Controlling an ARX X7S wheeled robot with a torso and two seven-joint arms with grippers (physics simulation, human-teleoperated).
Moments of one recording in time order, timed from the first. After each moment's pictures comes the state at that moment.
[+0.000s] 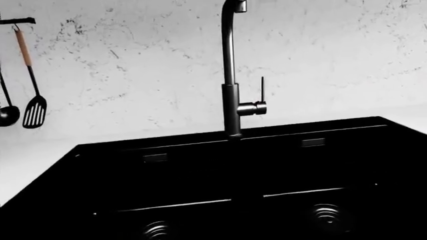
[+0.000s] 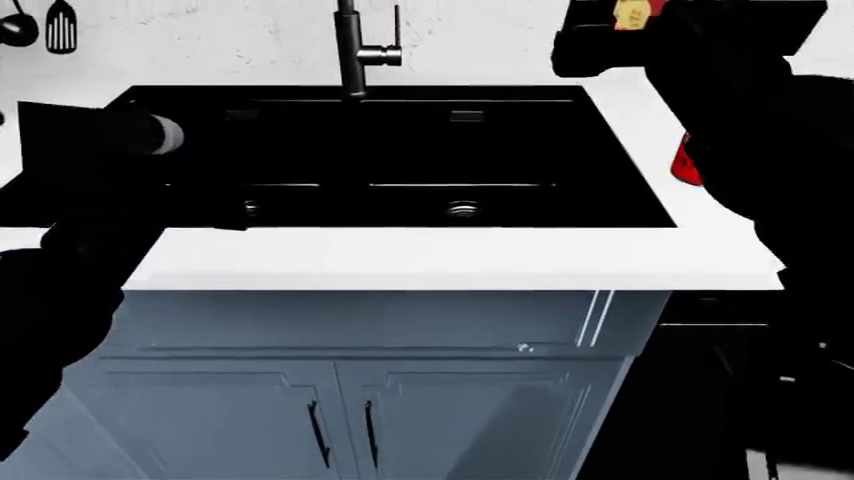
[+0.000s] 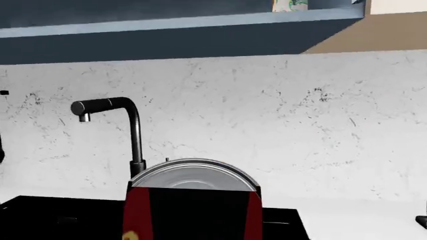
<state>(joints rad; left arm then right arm) -0.77 -0.62 0.11 0.25 -0.75 -0.88 -0.22 1.21 0.29 -0.06 -0.18 0.63 1.15 0.24</state>
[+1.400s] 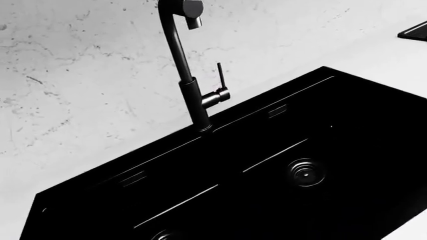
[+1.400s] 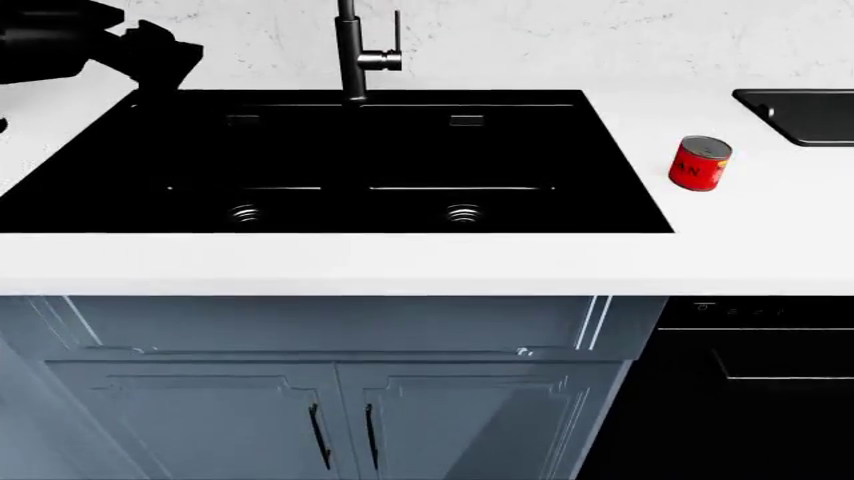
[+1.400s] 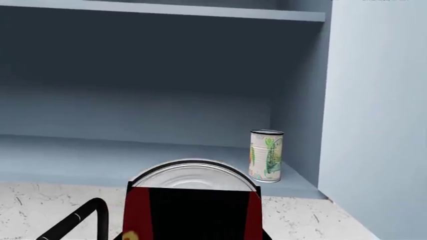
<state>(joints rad) -1.70 -0.59 0.71 -0.74 -0.44 -0.81 0.67 2.31 0.03 -0.08 1.31 0.02 0.70 -0.08</state>
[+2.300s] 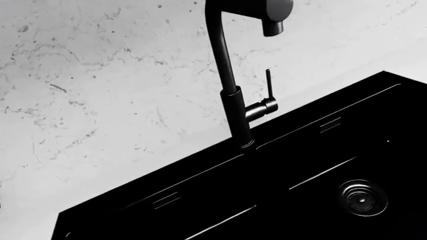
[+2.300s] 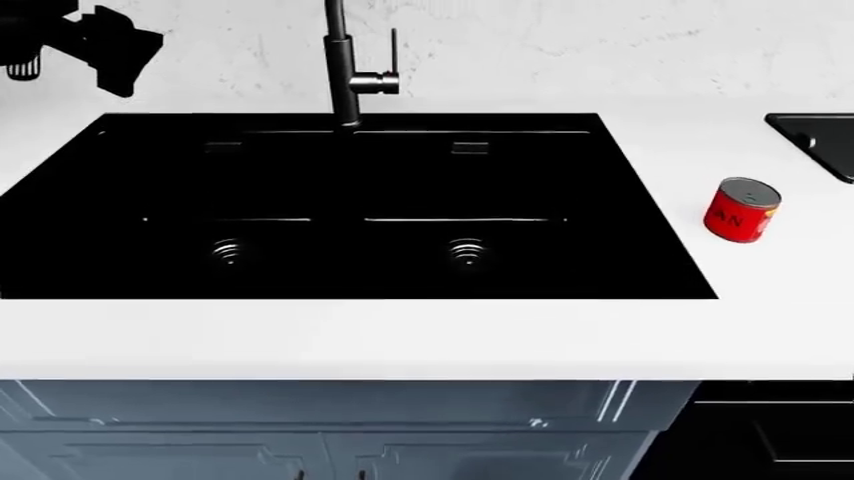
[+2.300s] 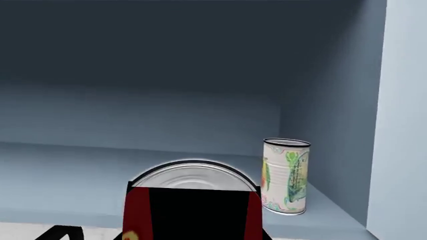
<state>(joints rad) -1.77 -0.60 0.75 -0.89 -0.38 -0.75 0.72 2.31 0.03 -0.08 1.31 0.01 0.70 -0.08</state>
